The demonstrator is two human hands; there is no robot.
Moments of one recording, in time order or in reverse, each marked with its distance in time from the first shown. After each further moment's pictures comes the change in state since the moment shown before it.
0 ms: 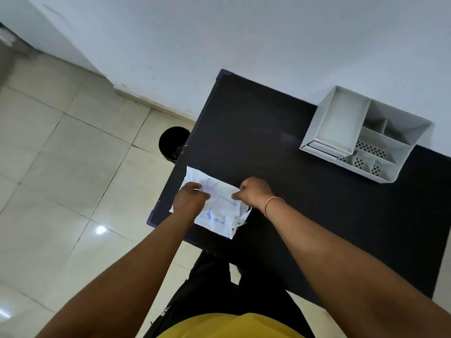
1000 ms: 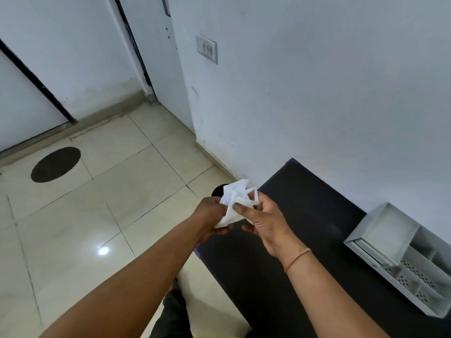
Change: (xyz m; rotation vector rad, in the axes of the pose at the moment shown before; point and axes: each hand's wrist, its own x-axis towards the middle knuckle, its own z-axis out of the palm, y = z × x) left_hand -0.110 0.018 -0.164 -0.645 -0.036 0.076; right_hand -0.123 -0.145 0.008 0.653 -0.256 -0.546
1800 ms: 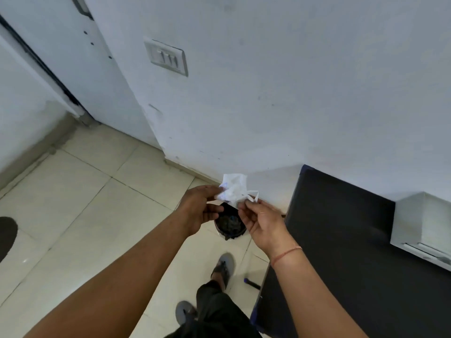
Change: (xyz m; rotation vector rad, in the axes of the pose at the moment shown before) left_hand 0.251 0.137 -0.167 -0.114 -0.267 -0.054; right_hand 0.245 -0.043 0.112 0.884 0.610 0.176
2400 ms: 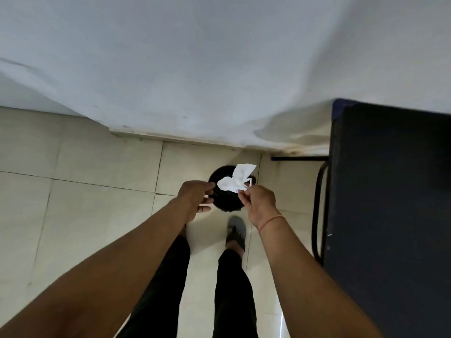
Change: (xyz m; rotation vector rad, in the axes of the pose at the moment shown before) left_hand 0.329 -0.093 -0.009 0.487 -0.036 -0.409; right_hand 0.318 0.096 -0.051 0.121 0.574 0.176
